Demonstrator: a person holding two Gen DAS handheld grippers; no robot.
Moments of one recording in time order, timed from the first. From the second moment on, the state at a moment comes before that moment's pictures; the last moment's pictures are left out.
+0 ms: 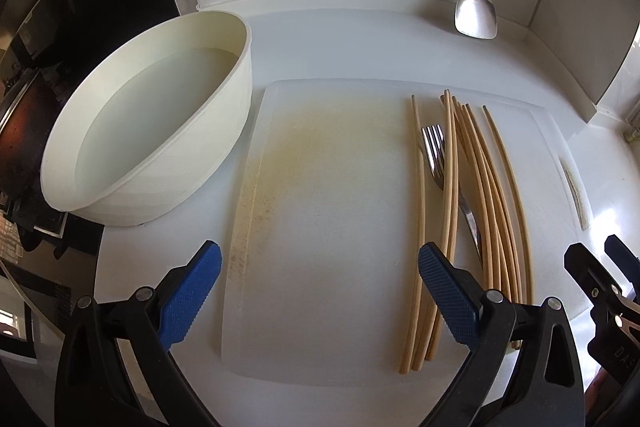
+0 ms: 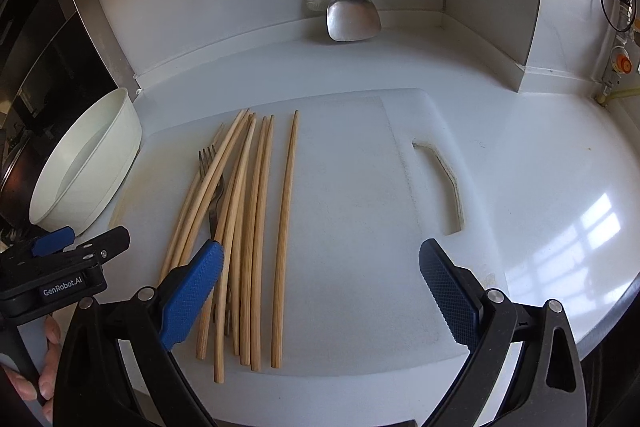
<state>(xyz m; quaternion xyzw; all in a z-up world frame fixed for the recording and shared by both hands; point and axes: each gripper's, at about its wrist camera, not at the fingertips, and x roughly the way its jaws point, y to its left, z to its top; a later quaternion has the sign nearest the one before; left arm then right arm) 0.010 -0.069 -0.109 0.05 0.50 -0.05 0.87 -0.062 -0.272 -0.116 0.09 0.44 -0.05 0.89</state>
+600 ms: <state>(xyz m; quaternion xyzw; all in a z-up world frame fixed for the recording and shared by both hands) 0.031 -0.085 -0.138 0.05 0.45 -0.11 0.88 -0.036 -0.269 -0.151 0.05 0.43 -0.10 0.90</state>
